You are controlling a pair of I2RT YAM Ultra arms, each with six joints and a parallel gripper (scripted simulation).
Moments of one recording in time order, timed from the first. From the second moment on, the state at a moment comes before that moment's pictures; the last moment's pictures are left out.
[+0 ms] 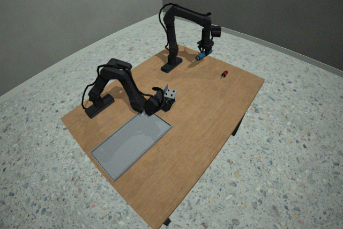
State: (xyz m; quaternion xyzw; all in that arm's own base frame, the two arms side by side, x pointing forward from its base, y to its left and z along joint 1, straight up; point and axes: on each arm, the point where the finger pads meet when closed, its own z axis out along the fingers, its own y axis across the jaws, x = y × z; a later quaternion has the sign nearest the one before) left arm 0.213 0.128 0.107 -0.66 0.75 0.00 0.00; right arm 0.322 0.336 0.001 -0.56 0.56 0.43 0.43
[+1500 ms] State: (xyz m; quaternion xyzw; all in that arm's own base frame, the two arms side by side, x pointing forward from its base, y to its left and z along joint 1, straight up) left arm 0.213 0.128 0.105 -0.66 0.75 0.00 0.00; right arm 0.322 0.336 0.001 -0.56 0.56 0.43 0.43
